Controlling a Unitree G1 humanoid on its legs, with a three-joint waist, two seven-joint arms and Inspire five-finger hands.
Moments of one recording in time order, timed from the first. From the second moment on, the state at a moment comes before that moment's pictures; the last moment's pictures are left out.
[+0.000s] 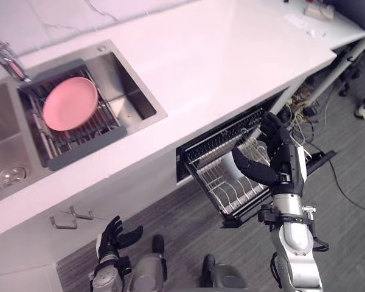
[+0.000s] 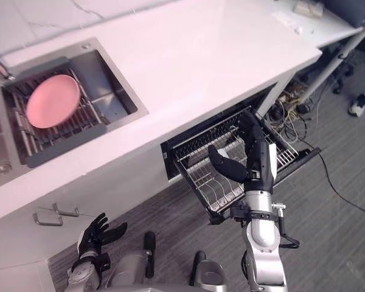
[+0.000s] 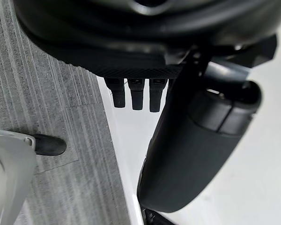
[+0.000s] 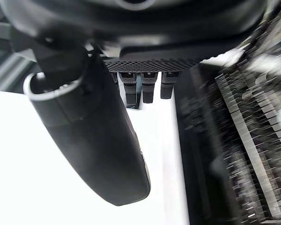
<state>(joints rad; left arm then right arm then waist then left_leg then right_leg) 0.17 0.09 0.17 0.64 -0.17 -0.15 0.15 0.20 -0.11 -0.04 -0.34 0.01 -0.17 -0.10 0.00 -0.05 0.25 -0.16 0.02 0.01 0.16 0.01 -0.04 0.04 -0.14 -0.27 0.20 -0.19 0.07</state>
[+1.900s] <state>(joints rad) 0.23 0.14 0.03 0.72 -0.08 -0.16 0.08 -0.50 -0.60 0.33 0.34 -0.53 -0.12 -0.09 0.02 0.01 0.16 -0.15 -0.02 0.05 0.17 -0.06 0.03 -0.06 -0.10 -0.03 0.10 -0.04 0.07</state>
